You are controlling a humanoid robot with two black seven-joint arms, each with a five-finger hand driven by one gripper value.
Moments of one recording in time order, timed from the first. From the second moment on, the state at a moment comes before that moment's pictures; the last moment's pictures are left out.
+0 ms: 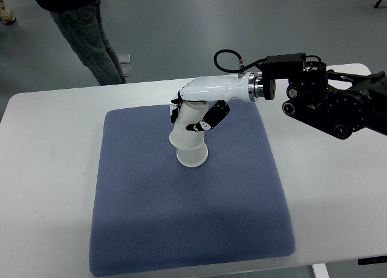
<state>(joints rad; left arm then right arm) -0.01 0.00 -0.07 -0.15 -0.04 0.00 -0.02 1.16 -0.29 0.22 0.97 -1.56 0.21 0.52</state>
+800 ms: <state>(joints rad) -0.01 0.00 -0.07 -0.15 -0.04 0.00 -0.02 1.17 -0.31 0.24 0.95 -1.54 0.21 0.52</state>
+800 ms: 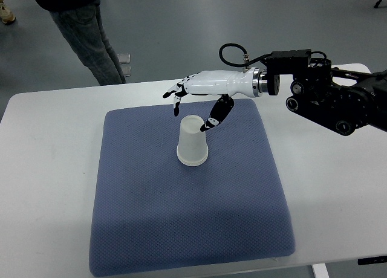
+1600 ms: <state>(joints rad) -0.01 0.00 -0.07 -0.15 -0.04 0.00 -0.02 1.18 -0.33 0.43 0.73 -0.82 0.23 0.51</state>
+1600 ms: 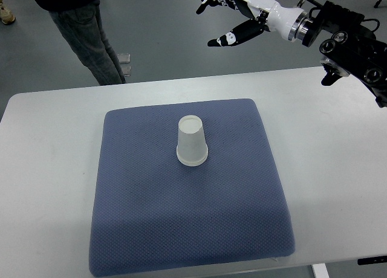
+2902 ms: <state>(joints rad) -0.01 0.00 -0.07 -0.15 -0.04 0.00 -0.02 0.96 -0.15 0.56 0.72 0.12 -0.02 0.36</state>
